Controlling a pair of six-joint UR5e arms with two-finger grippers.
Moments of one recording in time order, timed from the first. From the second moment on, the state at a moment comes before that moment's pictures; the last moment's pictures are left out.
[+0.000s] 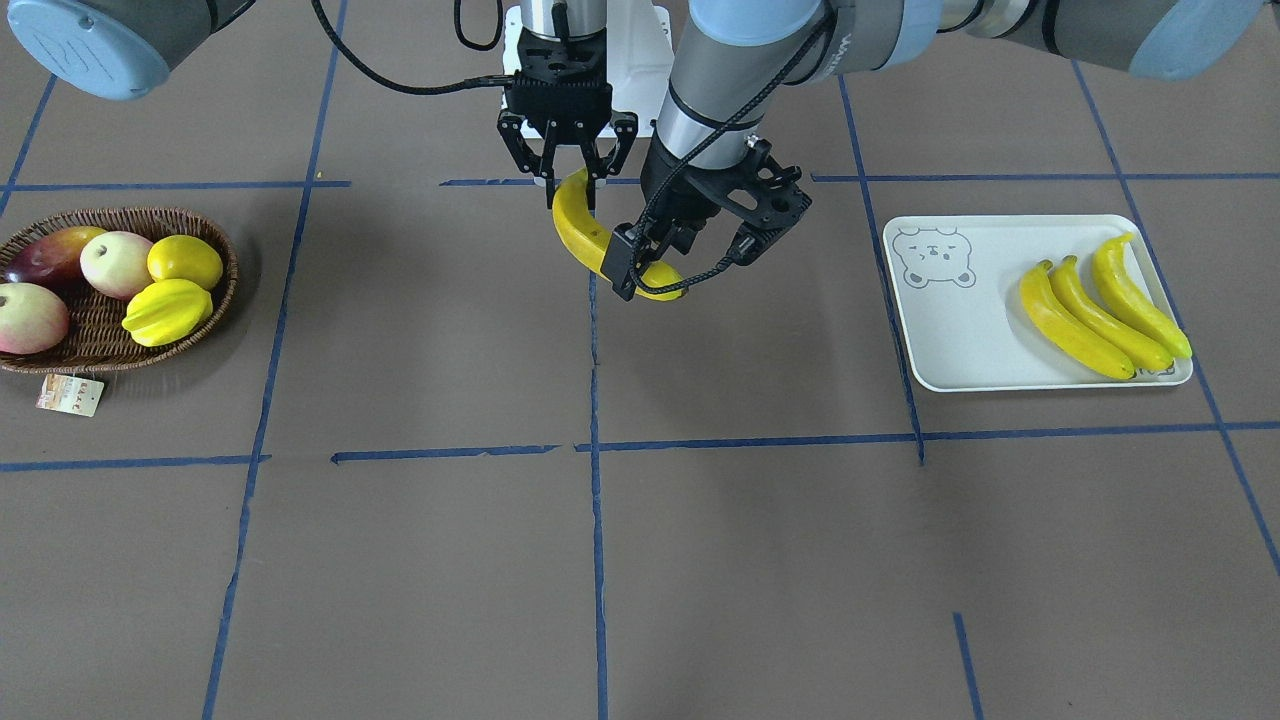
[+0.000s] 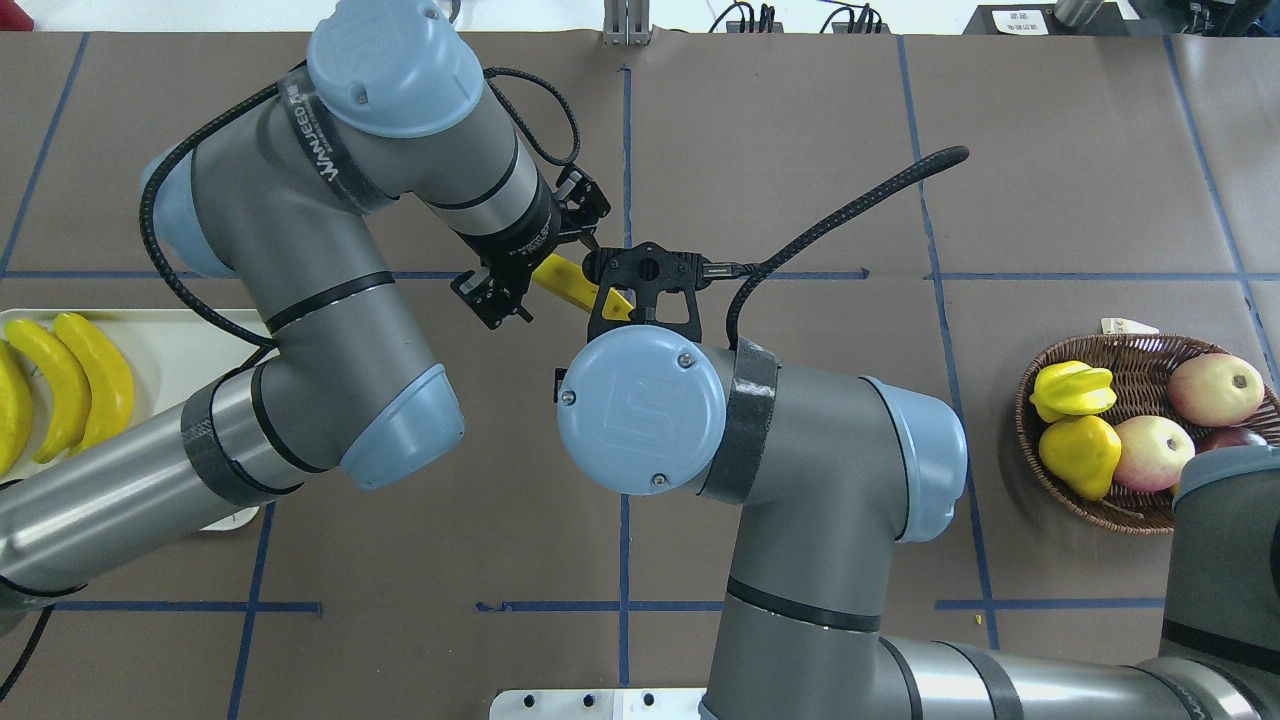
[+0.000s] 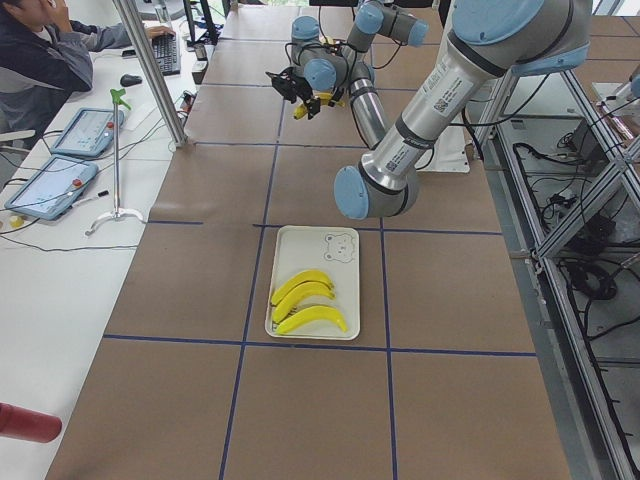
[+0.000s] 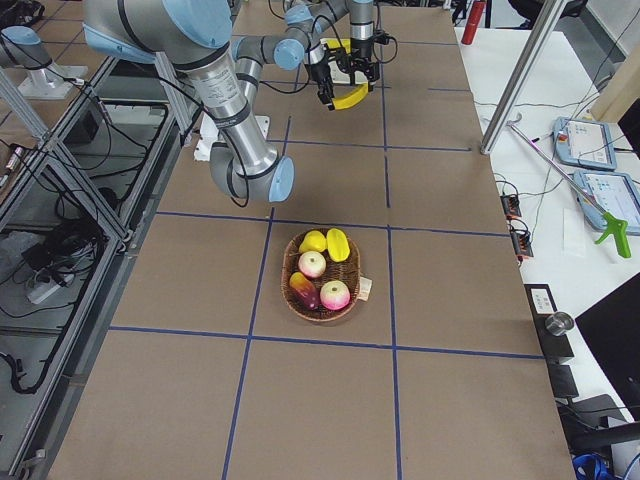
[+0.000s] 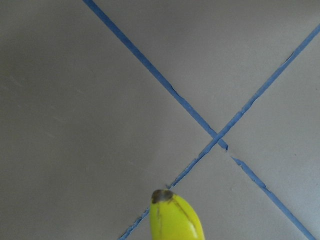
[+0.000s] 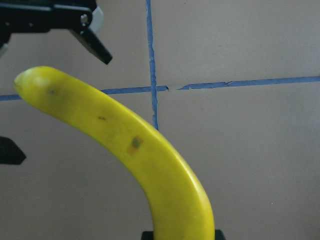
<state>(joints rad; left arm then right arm) -0.67 -2.37 -1.75 -1.51 -2.01 -1.96 0.33 -0.76 1.94 -1.94 1.44 1.39</state>
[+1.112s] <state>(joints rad) -0.66 -2.37 -1.76 -1.53 -1.99 -2.00 0.34 -0.77 1.98 -1.93 1.47 1.38</state>
